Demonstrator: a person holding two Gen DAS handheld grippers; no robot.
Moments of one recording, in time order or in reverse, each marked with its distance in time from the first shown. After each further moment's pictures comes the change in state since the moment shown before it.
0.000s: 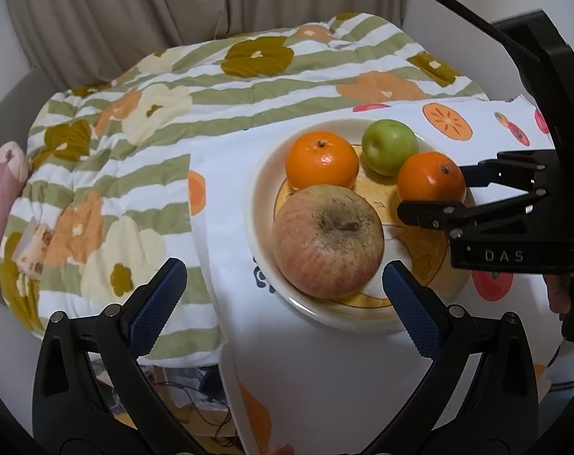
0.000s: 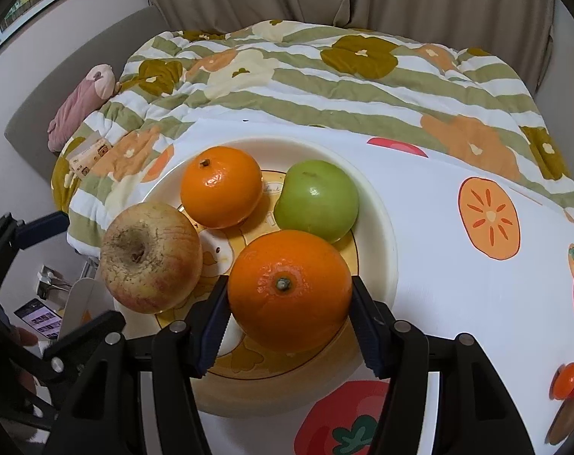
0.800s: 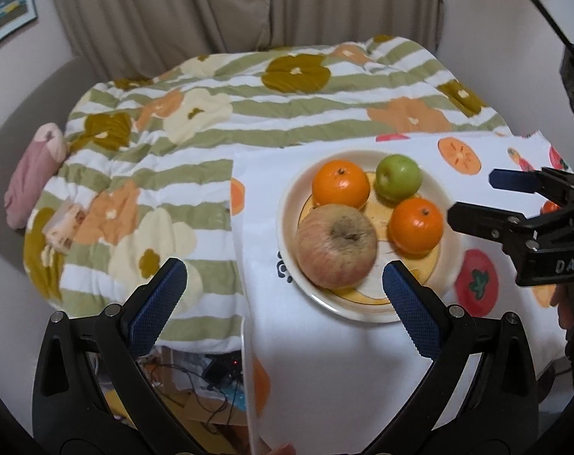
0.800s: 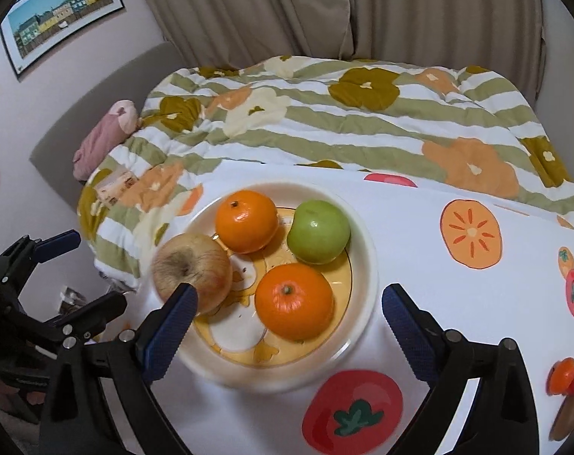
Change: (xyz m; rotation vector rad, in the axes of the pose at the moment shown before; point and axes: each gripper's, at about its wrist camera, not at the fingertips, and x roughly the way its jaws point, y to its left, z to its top) left arm -0.061 -0.008 0.003 -0.129 -0.048 0.120; right arm -0.066 -0.012 -0.006 0.016 -0.139 0.083
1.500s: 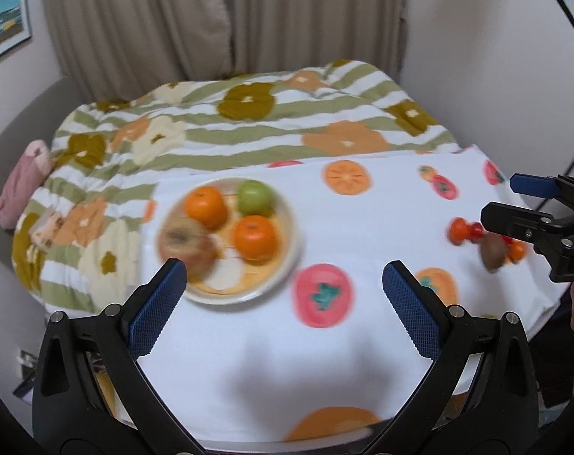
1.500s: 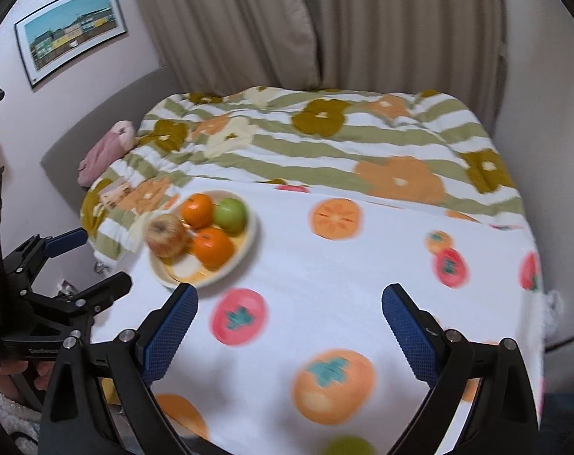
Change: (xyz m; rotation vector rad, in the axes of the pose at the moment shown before) left arm -0.084 -0.165 -0.007 0.008 -0.076 -0.076; right arm -0.168 -0.116 -0.064 0.008 -0.077 -0.088
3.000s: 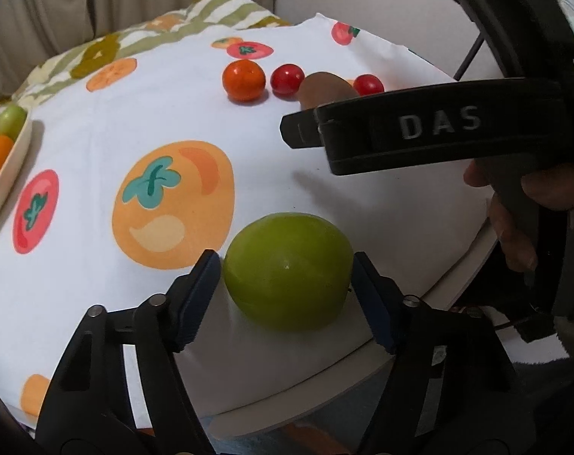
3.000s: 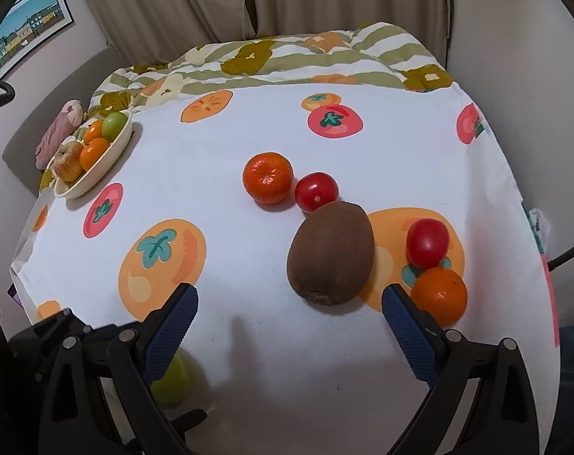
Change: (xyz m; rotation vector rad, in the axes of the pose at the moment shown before) left arm 0.086 -0.216 -0.125 0.192 0.177 -0.317; right arm 0.049 -0.130 -0.119 0.093 0.140 -0.058
